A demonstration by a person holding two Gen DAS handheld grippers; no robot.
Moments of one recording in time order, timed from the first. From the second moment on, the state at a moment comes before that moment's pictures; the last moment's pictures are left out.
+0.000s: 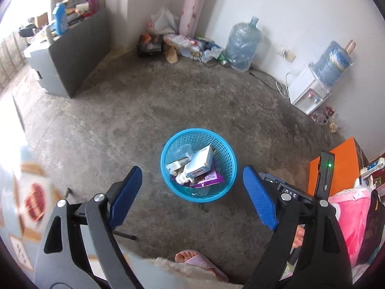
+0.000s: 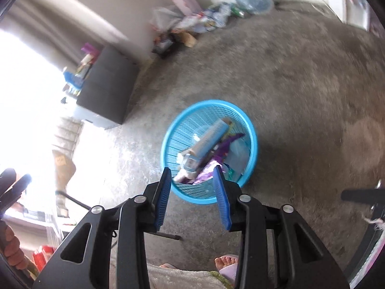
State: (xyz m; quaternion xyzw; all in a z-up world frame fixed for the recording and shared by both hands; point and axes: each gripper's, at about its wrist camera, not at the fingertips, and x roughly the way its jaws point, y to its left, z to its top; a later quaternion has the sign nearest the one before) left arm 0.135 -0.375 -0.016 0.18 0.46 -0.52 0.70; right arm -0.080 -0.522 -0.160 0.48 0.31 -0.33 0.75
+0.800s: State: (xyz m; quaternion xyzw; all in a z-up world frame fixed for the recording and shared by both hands) left arm 0.130 0.012 0.047 0.03 0.36 -0.26 0.89; right arm 0.055 -0.358 -0.032 0.33 0.37 -0.05 0.87
